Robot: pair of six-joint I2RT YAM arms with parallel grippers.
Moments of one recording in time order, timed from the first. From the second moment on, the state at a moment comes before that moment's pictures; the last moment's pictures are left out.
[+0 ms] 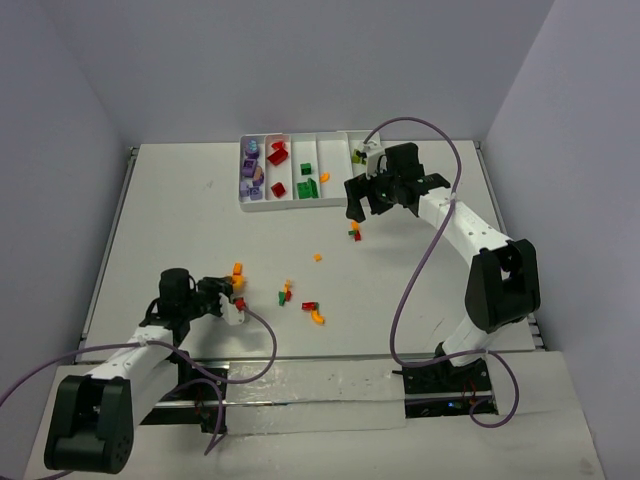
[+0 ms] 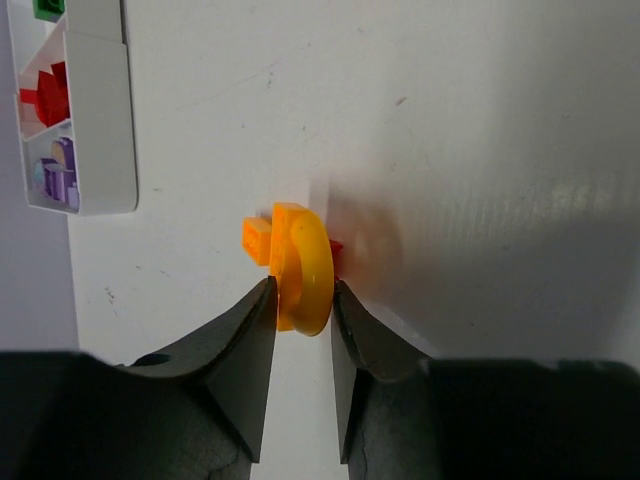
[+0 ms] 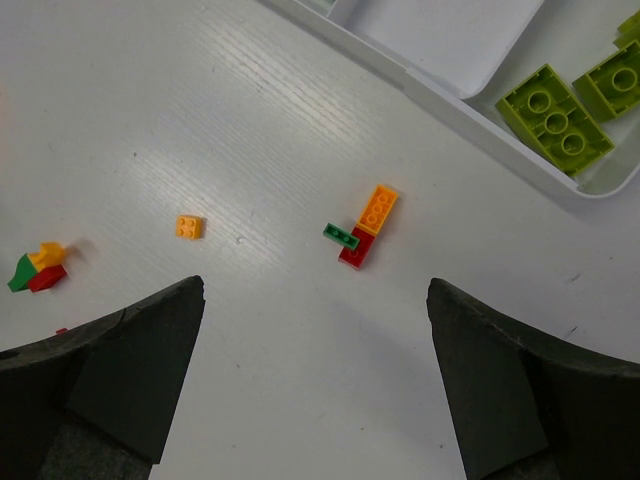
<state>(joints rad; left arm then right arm) -0.12 0.91 0.10 0.13 0.60 1.45 0.30 1.63 1.30 -0.48 -0.33 -0.11</state>
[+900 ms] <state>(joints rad) -0.18 0.80 0.47 -0.25 0.62 1.09 0.30 1.63 1.31 -0.51 -0.39 -0.11</state>
